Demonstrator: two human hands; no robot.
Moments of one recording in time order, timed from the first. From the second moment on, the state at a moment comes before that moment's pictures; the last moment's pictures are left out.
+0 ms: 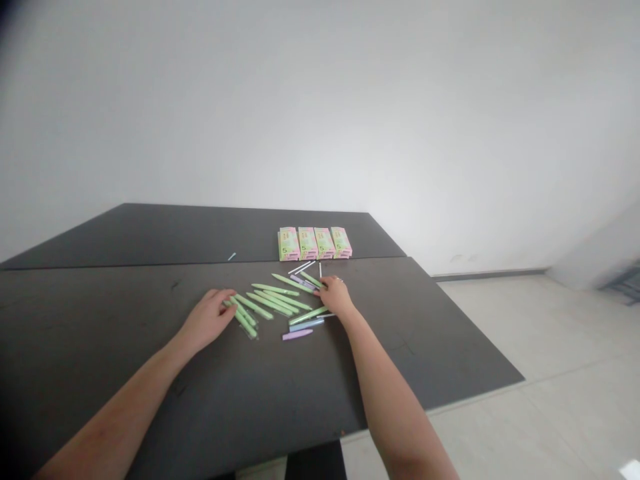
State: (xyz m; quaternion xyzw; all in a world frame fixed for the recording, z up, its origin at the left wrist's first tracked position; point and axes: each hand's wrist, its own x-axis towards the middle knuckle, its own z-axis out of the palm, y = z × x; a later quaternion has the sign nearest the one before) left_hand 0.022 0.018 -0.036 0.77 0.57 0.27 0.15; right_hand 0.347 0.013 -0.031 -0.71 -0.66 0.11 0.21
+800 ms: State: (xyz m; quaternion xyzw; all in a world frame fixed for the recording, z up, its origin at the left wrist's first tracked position) left_hand 0.046 0.005 -0.037 0.76 0.48 0.30 0.32; right_hand 0.305 0.010 -0.030 -0.59 -0.77 0.10 0.23
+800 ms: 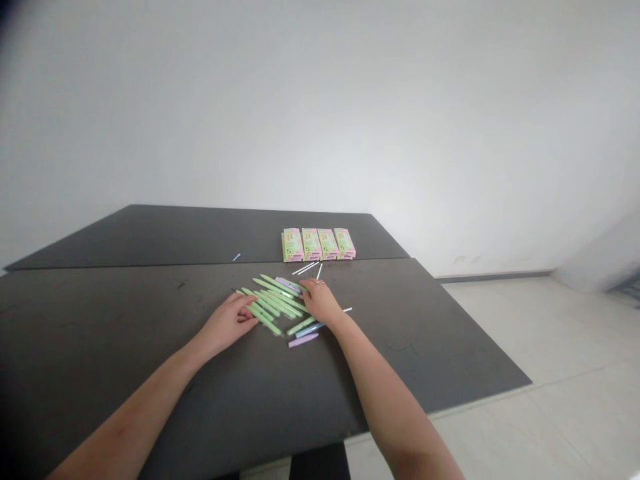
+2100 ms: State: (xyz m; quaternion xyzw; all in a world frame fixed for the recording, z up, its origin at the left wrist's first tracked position) left_hand 0.057 -0.006 -0.036 0.83 0.43 0.28 0.23; right_hand 0.267 0.092 0.001 -0.57 -0.81 0.02 0.14
